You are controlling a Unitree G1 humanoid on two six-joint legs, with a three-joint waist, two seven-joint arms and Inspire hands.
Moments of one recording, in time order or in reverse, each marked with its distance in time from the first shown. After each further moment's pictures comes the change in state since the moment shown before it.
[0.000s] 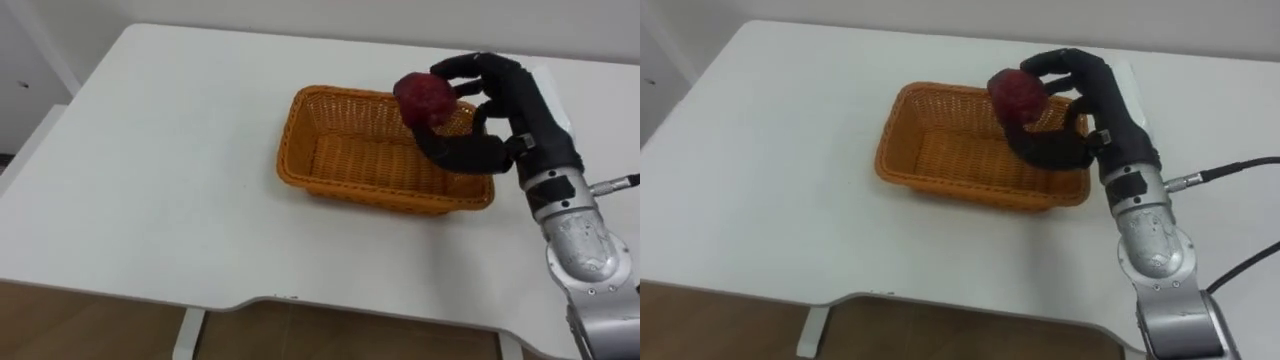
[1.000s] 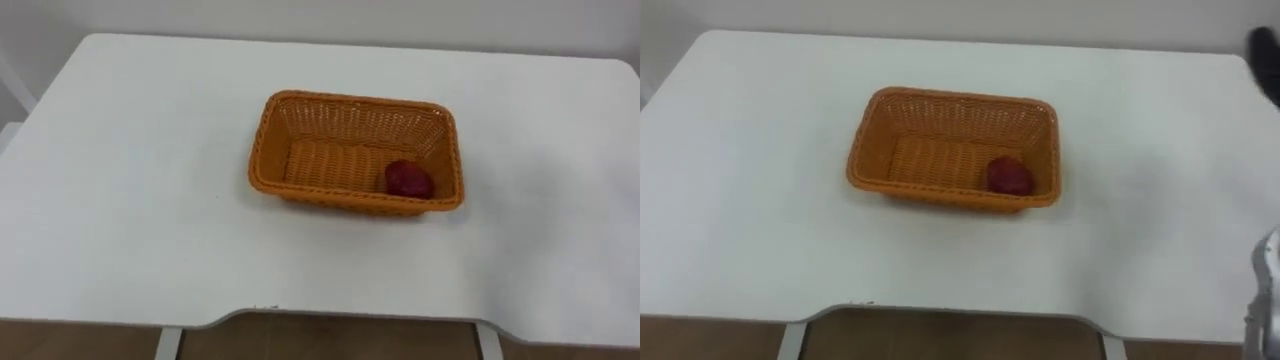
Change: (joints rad) left arm 0.125 0.000 0.150 0.000 -0.033 -0.049 0.049; right arm 0.004 -0.007 -0.584 0.052 0.238 -0.087 -0.574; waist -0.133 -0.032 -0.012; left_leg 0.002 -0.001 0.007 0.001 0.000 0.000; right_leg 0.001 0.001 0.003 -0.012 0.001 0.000
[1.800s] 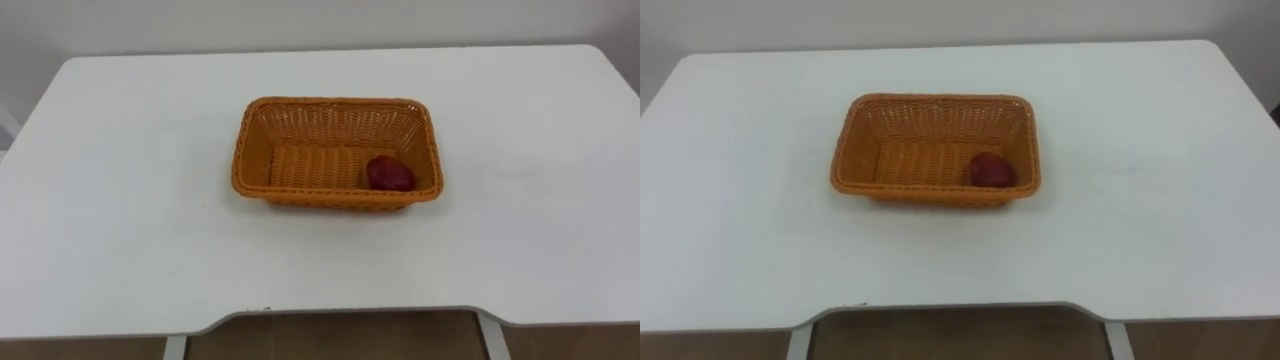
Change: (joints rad) left arm -0.010 -0.040 0.030 -0.101 0.018 0.080 0.027; right arm 0.154 0.137 -0.038 1.218 0.686 0.108 -0.015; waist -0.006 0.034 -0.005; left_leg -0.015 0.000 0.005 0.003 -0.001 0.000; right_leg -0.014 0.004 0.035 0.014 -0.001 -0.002
